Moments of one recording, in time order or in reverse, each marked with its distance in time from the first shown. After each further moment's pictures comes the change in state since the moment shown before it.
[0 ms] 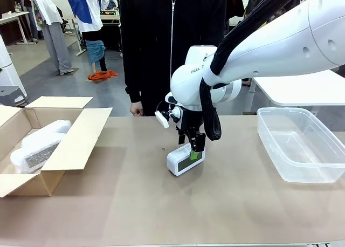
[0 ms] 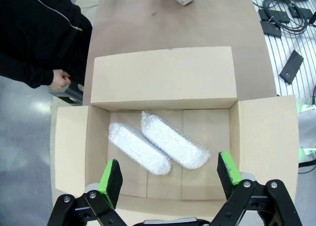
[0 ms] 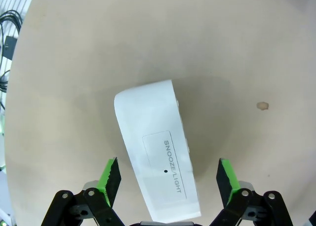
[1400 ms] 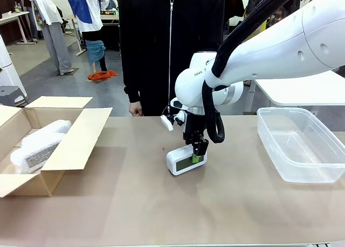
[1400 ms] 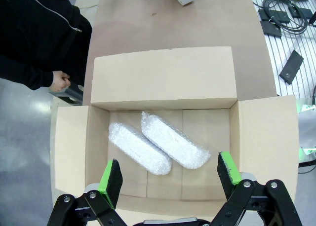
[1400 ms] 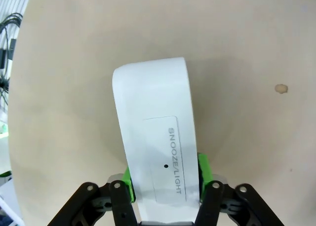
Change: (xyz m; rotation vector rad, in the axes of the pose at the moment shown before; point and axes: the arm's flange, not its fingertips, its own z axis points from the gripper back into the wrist) left arm 0.000 0.000 0.000 0.000 0.000 0.000; right arm -0.020 -0.004 -0.017 0.062 -0.006 -0.068
